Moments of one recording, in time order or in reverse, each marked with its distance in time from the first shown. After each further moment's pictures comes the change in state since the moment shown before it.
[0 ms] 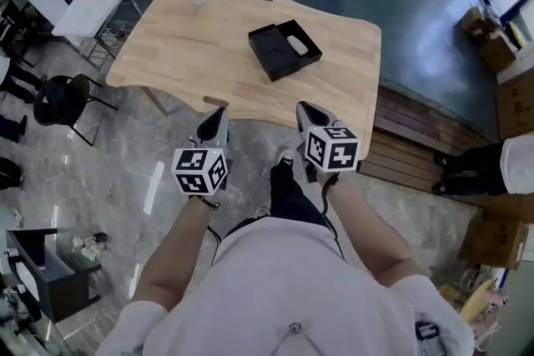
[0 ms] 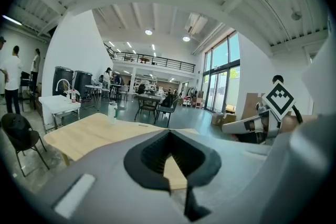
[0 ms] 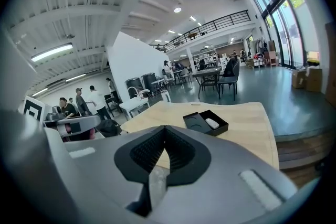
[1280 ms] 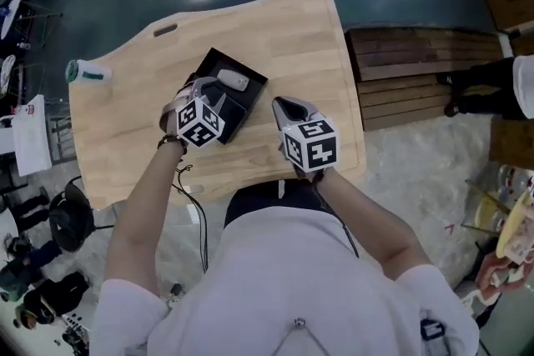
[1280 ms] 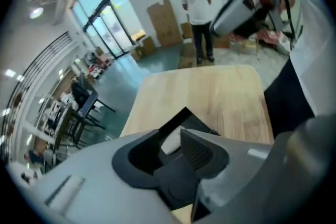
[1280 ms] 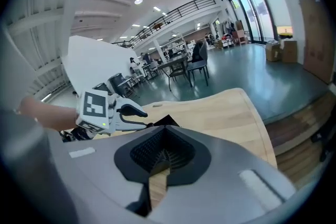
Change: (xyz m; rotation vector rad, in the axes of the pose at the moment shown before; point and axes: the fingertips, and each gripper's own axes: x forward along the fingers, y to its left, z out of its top) left arm 0.496 -0.028 -0.072 1.176 0.622 -0.683; right arm 0.184 -0.268 0.075 0.286 0.092 -0.197
